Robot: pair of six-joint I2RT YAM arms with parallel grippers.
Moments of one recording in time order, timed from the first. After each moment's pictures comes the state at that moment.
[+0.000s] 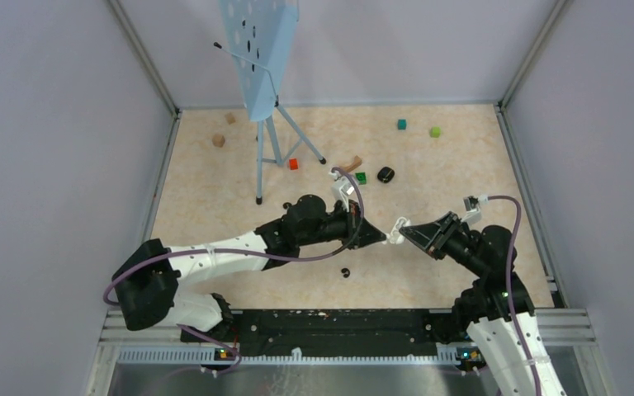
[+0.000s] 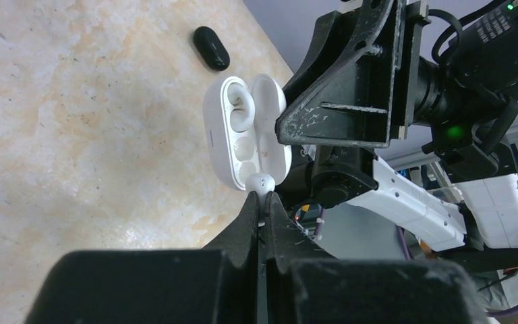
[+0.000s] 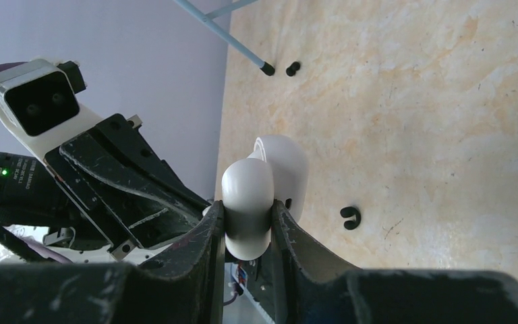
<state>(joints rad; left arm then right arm) -1.02 1.35 0.79 0.38 0.28 -0.77 0.19 0.28 0.35 -0.31 -0.53 1.06</state>
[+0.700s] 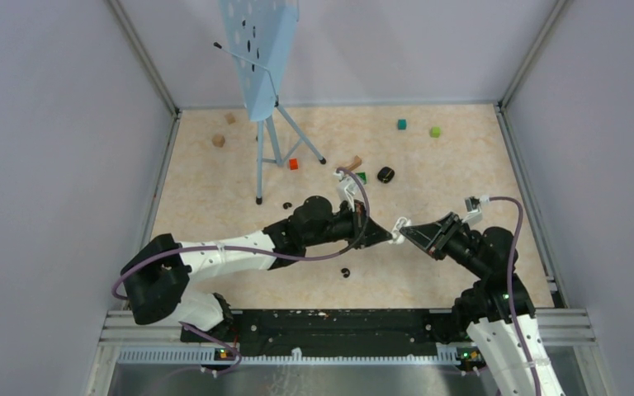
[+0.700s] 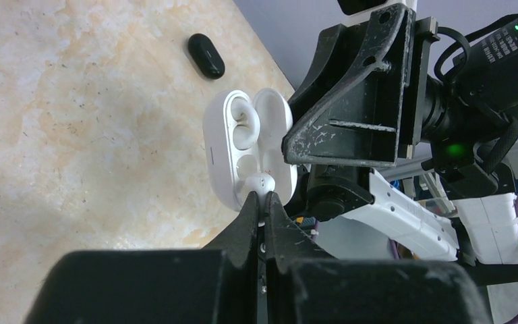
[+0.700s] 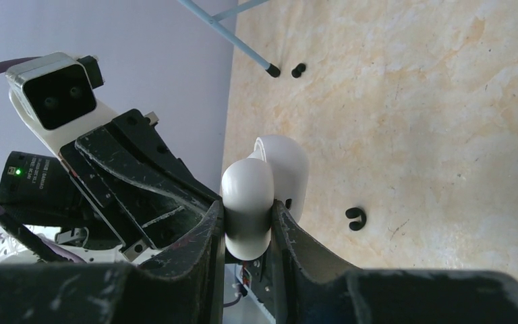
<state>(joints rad) -1.04 1.41 0.80 0.44 0.25 -0.81 0.19 0.26 0.35 -0.31 -0.53 1.08</state>
